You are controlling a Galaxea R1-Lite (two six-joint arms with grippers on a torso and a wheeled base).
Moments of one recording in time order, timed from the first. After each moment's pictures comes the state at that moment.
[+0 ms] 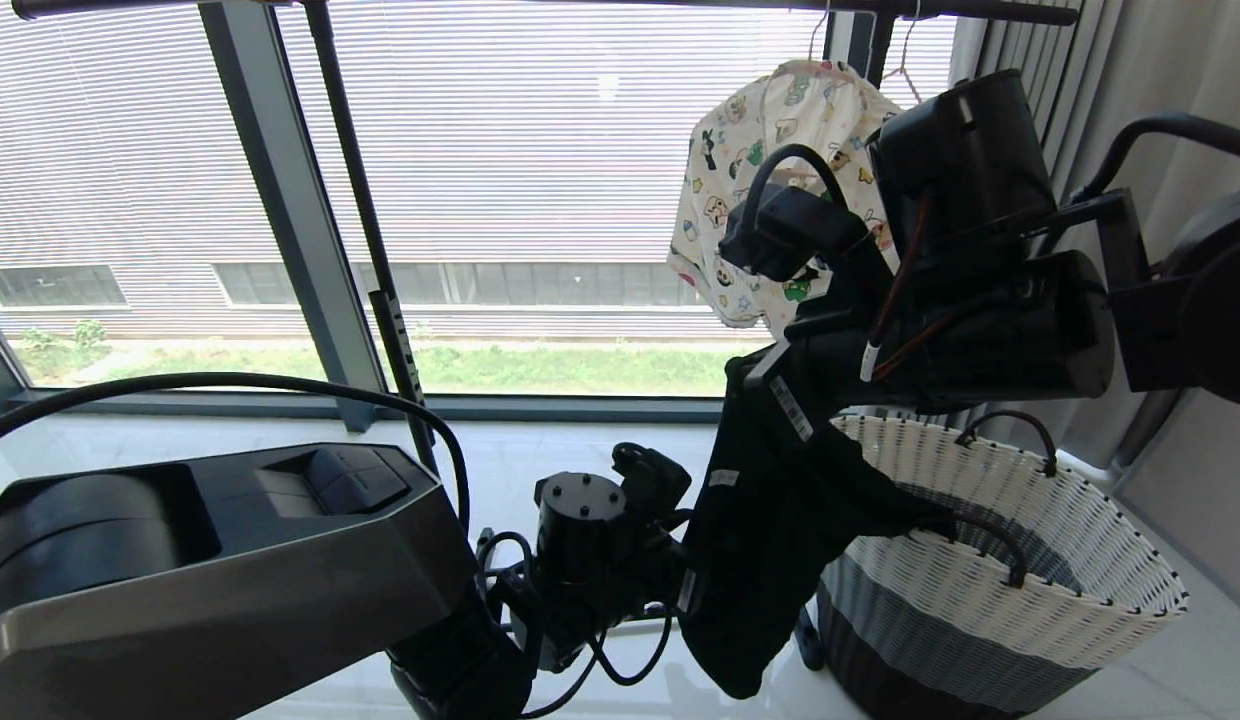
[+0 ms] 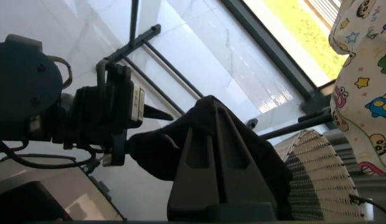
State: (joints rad) left arm -0.69 2.25 -0.77 -1.17 -0.09 0.06; right arm 0.87 1.76 -1.55 0.29 -0.13 -0.21
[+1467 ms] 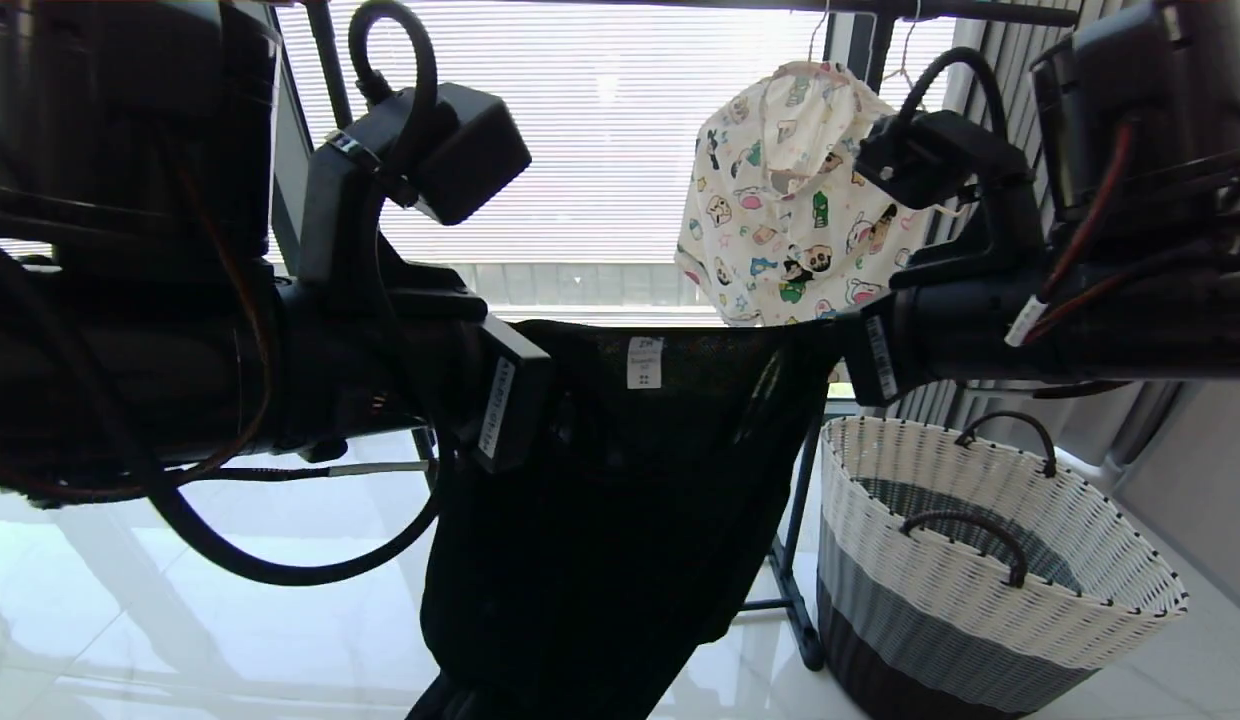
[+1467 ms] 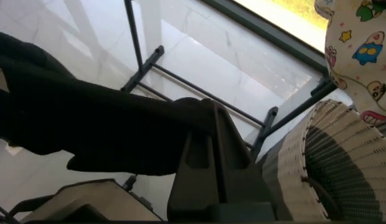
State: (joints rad) left arm -0.72 1.46 -1.23 0.14 -0.01 0.18; right arm 0.82 1.60 -1.46 0.29 -0.15 0.04
